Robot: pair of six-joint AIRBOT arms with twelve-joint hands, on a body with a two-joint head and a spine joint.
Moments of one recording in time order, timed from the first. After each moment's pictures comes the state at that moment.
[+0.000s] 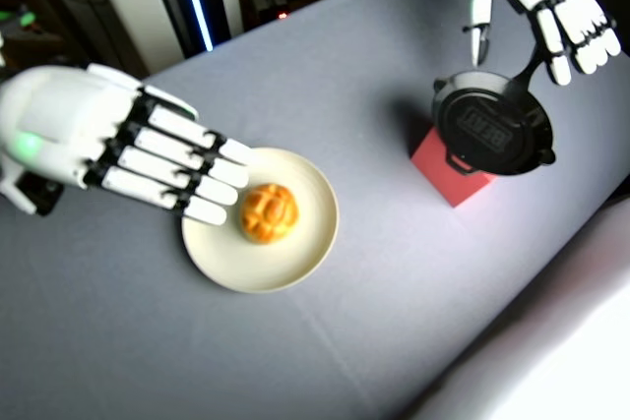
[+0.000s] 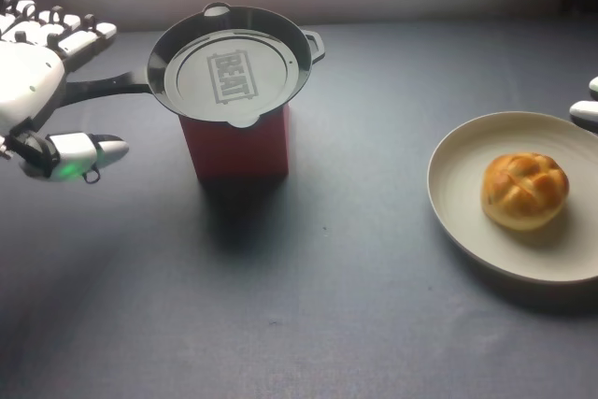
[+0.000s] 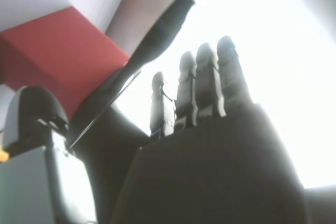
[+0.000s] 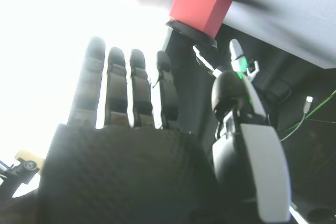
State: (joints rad) left arm 0.69 -1.00 1.17 -0.71 -0.87 1.47; right arm -1.17 -0.79 1.01 0.11 1.25 -0.87
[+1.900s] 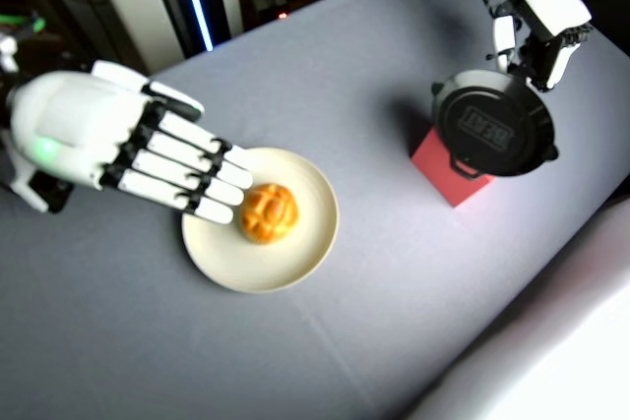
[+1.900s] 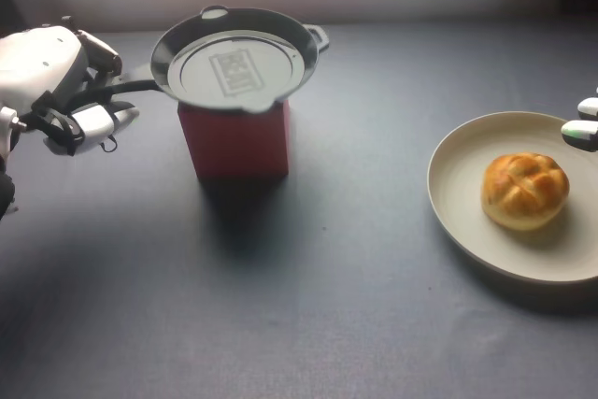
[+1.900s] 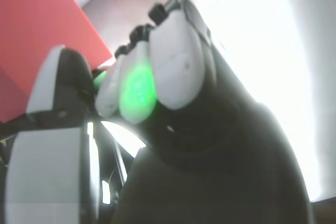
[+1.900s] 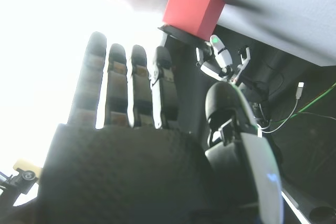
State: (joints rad) left arm 0.69 -1.11 1.29 -0.63 -0.93 1.07; right arm -1.17 -0.81 1.02 0.10 1.23 -0.85
